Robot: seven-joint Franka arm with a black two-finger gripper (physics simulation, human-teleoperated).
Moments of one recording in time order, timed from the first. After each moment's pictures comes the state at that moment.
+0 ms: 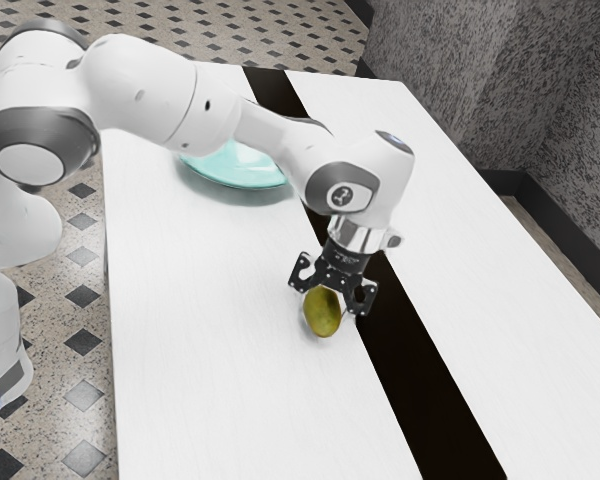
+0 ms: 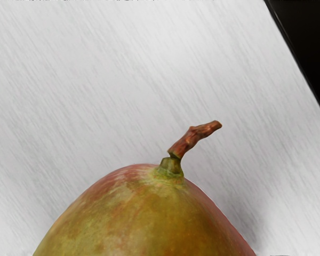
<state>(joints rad) -1.26 0.32 1.18 -1.90 -0.44 1.84 -0.96</state>
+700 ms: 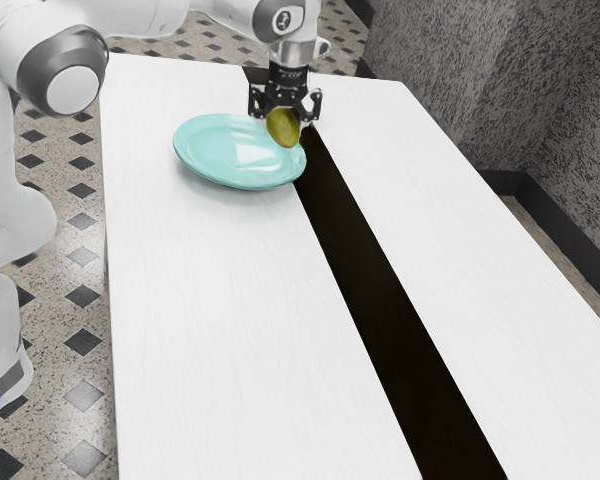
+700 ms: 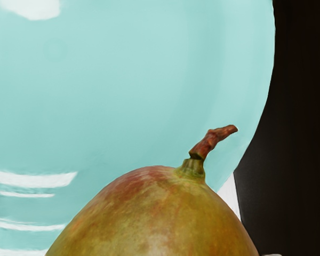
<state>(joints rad) -0.98 0.13 1.49 -1.73 -0.21 1.79 -0.85</state>
